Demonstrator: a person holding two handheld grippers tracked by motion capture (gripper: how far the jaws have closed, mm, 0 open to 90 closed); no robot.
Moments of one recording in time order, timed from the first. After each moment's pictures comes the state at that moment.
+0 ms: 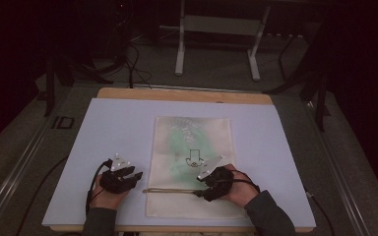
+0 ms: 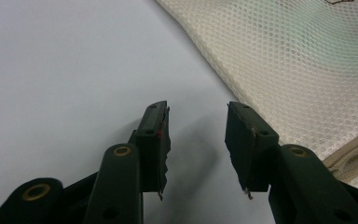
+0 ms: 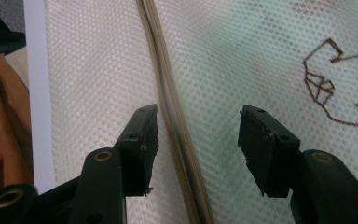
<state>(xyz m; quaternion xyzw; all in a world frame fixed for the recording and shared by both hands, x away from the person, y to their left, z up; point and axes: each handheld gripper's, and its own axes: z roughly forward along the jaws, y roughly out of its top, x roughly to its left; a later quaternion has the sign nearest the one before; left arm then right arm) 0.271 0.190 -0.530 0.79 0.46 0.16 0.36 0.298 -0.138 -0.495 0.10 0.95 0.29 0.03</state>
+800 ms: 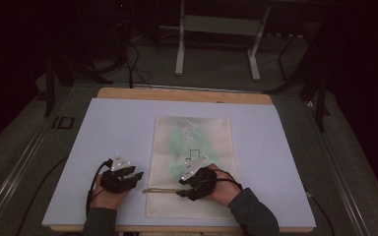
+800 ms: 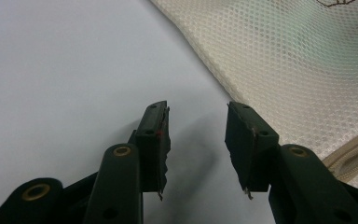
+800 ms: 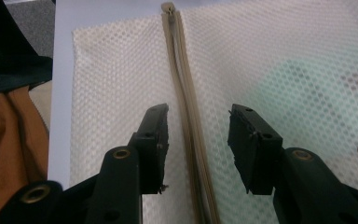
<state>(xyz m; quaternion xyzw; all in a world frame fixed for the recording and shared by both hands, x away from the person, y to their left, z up) 0.272 0.189 -0.530 0.79 0.46 0.16 0.36 0.298 -0.094 -0.500 0.07 0.94 0.32 0.01</state>
